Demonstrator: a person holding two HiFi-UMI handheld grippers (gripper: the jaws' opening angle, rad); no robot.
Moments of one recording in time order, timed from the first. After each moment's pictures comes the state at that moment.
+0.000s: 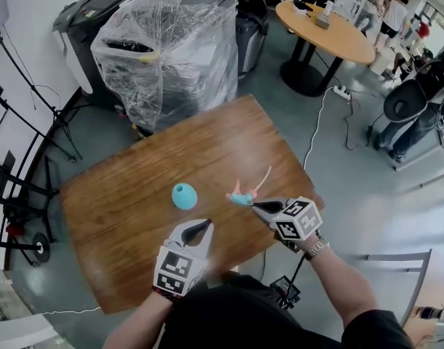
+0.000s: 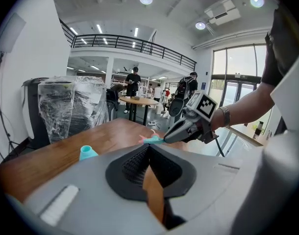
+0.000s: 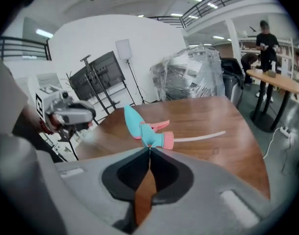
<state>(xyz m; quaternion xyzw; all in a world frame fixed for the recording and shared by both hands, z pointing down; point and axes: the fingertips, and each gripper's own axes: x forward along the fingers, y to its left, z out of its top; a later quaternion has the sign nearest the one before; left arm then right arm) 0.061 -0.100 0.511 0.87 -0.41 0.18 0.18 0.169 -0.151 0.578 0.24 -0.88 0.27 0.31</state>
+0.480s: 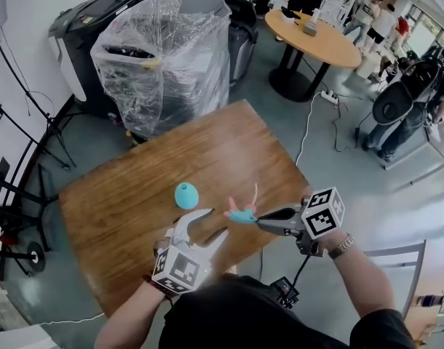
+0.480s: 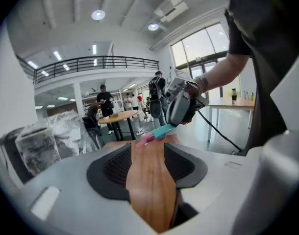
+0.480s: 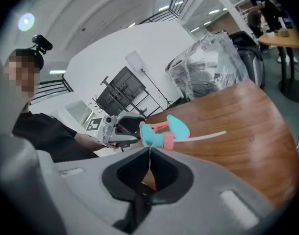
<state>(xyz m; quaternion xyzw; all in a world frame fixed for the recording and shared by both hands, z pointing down) 0.071 -0.081 0.466 0.93 -0.29 0.21 -0.03 0.146 -0.083 0.471 0.09 -0.88 0.40 0.23</state>
